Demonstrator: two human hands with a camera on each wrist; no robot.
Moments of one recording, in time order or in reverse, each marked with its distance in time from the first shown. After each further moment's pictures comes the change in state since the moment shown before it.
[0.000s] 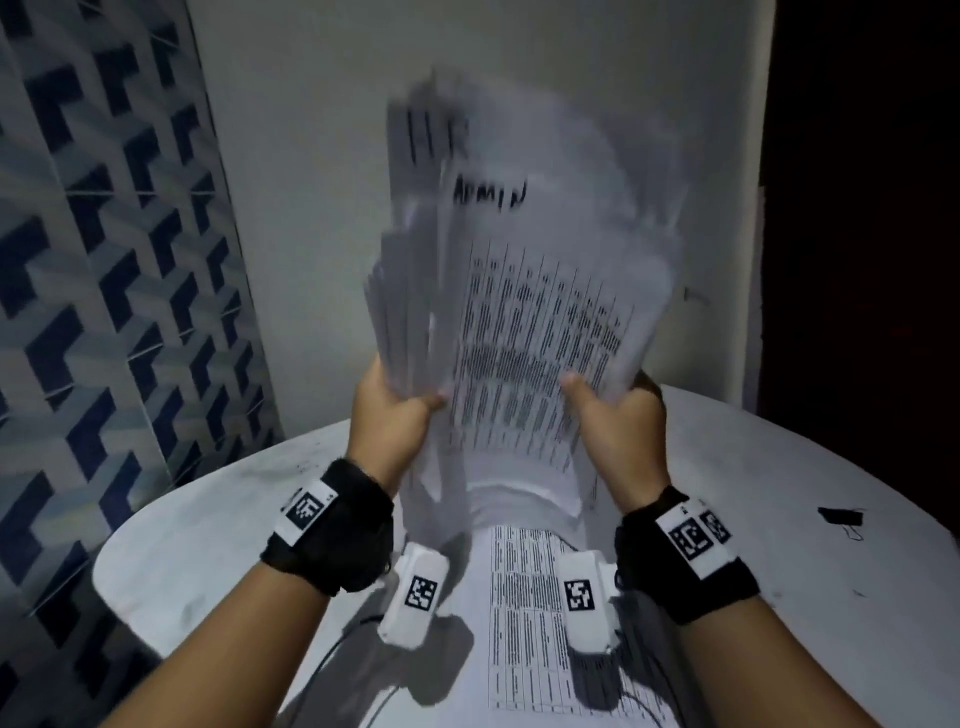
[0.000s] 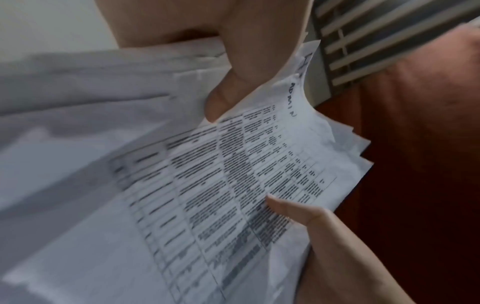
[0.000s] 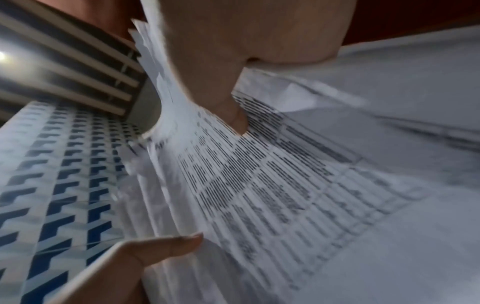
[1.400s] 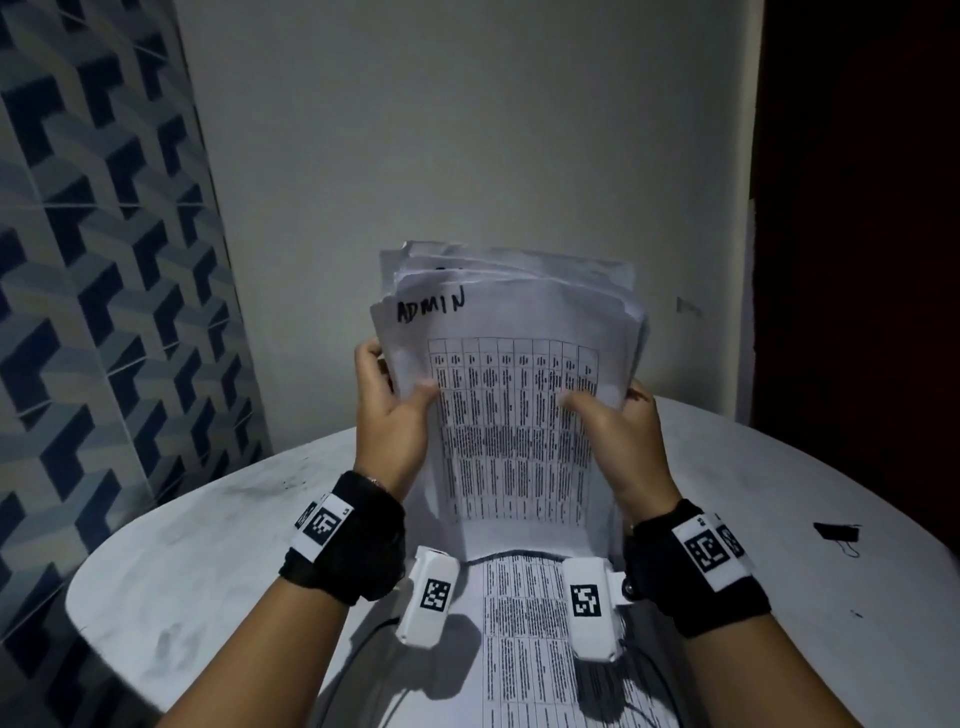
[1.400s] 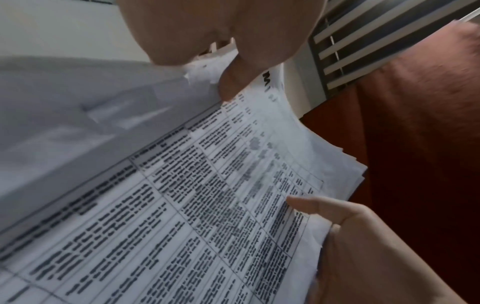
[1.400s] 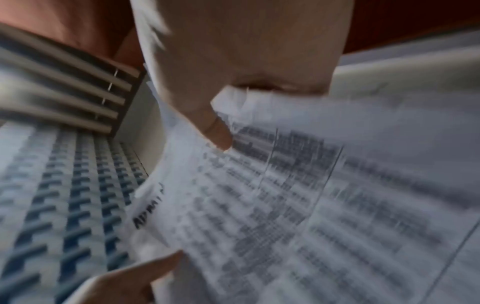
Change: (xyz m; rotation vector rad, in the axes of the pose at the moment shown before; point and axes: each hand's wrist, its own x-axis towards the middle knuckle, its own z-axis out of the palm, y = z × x) left_hand 0.005 -0.001 0.021 -0.133 0.007 0.125; right_hand 0.017 0.010 -0.008 0.211 -0.140 0.100
